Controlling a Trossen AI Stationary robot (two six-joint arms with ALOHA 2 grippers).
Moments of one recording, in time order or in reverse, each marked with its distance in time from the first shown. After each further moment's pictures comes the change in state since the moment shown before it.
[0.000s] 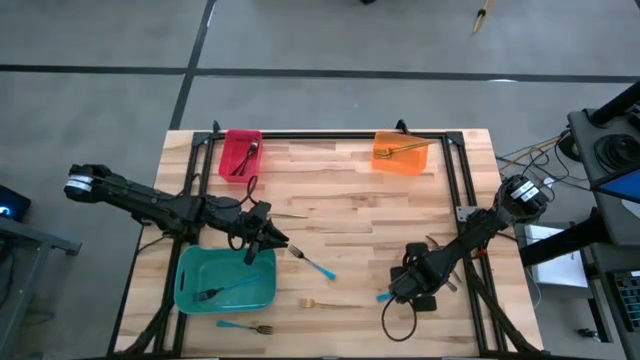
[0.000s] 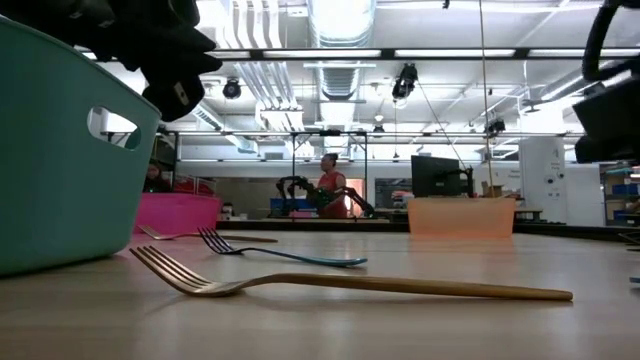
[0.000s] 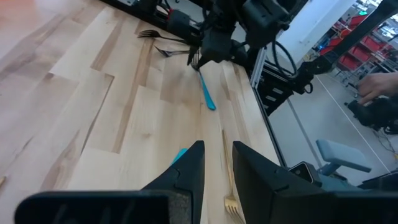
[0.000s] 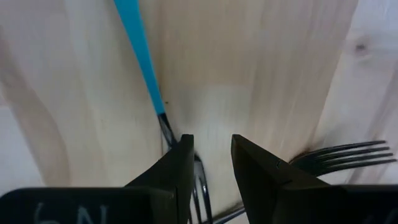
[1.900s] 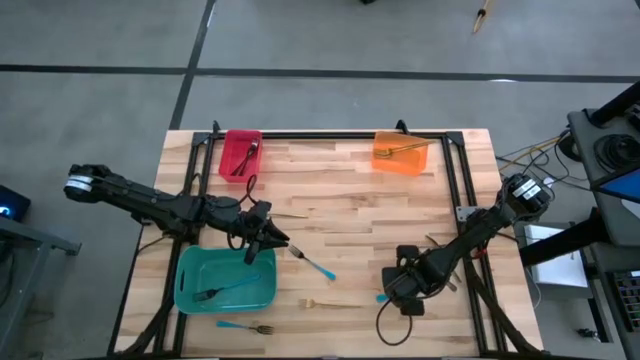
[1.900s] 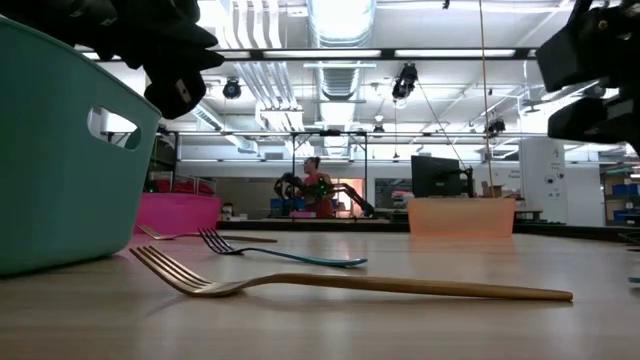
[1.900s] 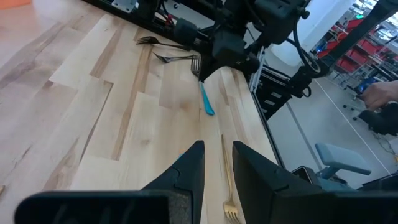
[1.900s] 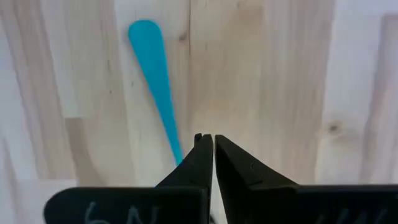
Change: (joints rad) left arm 0.000 0.000 0.000 0.020 -0.003 0.009; right arm -0.002 -0.021 0.062 0.110 0.105 0.051
